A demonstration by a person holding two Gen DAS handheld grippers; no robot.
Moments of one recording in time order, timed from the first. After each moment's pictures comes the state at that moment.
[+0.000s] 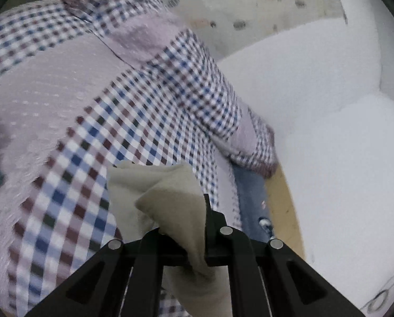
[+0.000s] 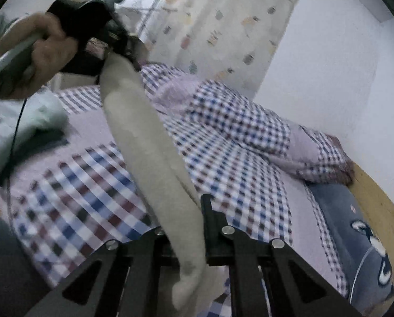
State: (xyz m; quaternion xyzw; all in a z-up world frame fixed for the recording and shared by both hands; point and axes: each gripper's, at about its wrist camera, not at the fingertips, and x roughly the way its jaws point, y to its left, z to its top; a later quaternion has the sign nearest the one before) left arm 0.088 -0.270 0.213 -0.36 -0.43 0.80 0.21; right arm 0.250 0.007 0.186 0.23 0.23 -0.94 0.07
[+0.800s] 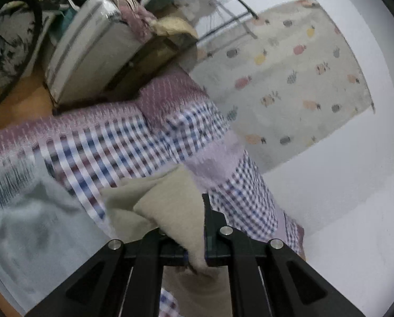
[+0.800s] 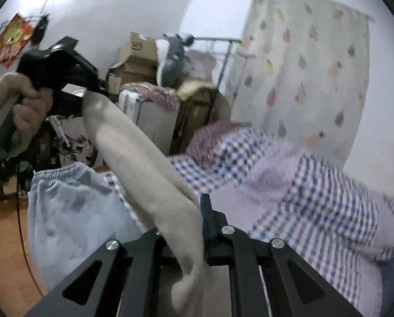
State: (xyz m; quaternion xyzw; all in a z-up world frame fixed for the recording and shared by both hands) left arm 0.079 -0.605 0.292 -0.22 -0.46 0.86 0.01; right arm 0.075 -0.246 0.304 0.15 0.20 -0.92 0.29
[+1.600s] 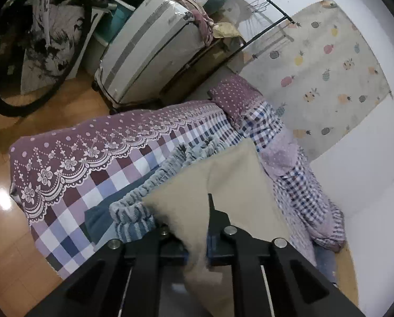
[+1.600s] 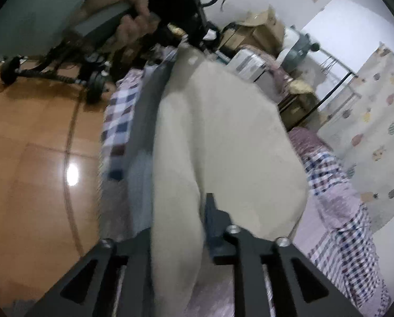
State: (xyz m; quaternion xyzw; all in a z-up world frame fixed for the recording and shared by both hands) left arm 0.226 -0.768 0.071 -0.26 -0.43 0.86 -0.04; right arm 0.251 -0.416 0.055 0.16 0.43 -0.79 0.41
